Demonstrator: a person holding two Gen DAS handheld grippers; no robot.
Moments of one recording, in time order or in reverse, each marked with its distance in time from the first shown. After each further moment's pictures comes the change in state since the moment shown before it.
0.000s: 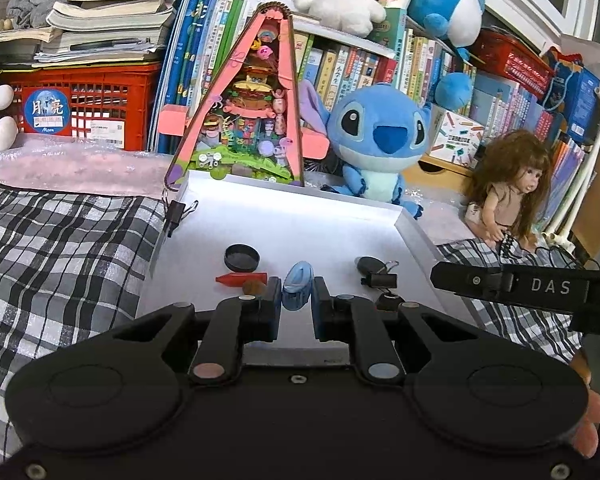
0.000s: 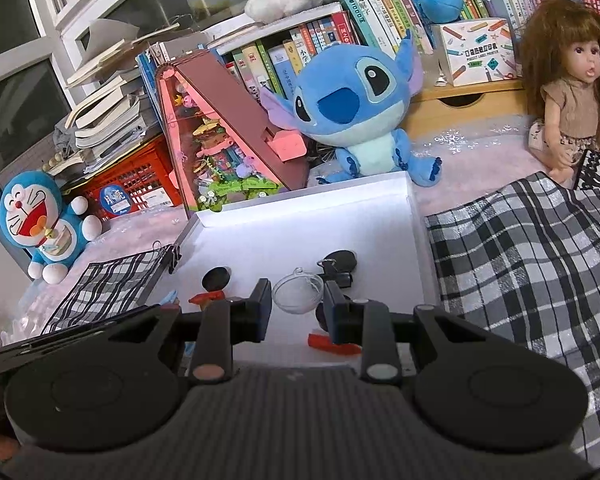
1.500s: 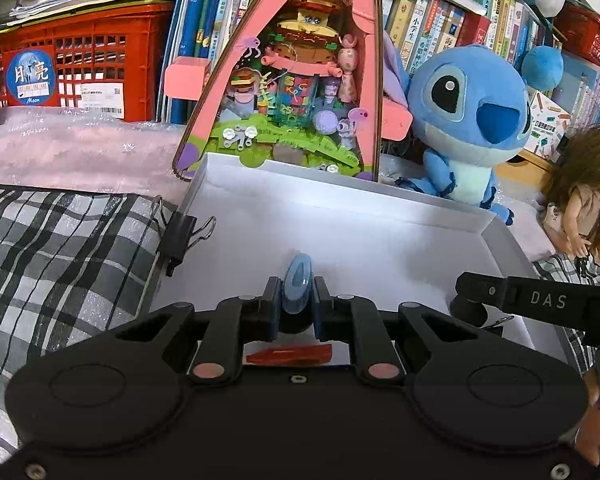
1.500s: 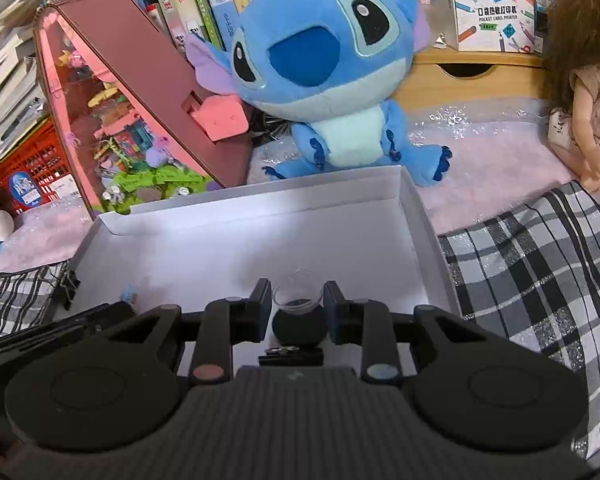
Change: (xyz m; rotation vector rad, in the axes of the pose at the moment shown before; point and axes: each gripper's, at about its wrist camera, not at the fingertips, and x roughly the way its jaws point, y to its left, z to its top) left arm 0.126 0.031 0.035 -0.046 0.118 0.106; right arm 0.123 -0.011 0.035 0.001 0.126 -0.182
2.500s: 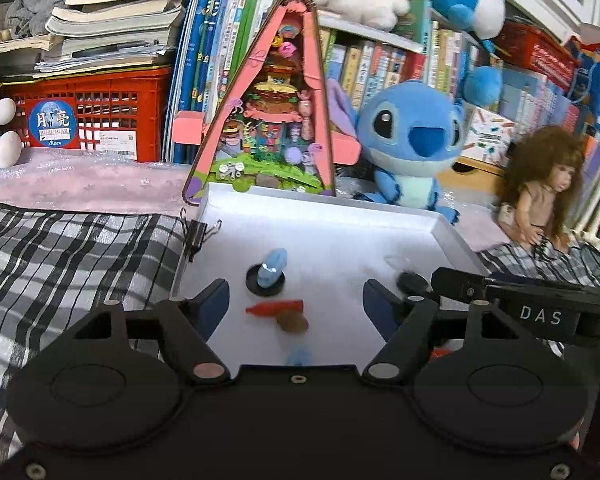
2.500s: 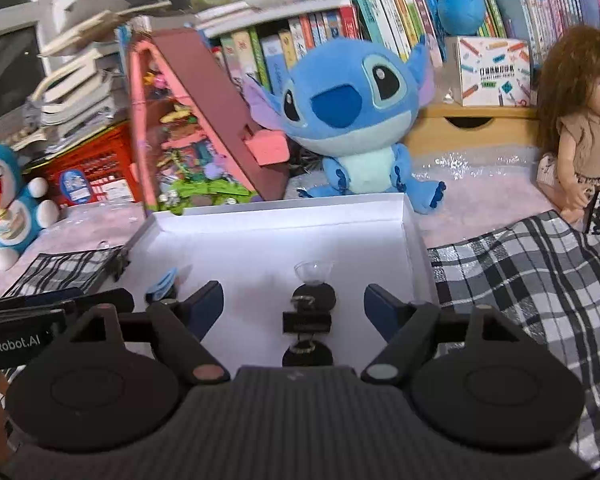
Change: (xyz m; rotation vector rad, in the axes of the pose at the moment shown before) left arm -0.098 -0.009 -0.032 0.076 -0.121 -0.047; right arm -0.069 -0.001 -0.039 -0.112 -0.170 0.083
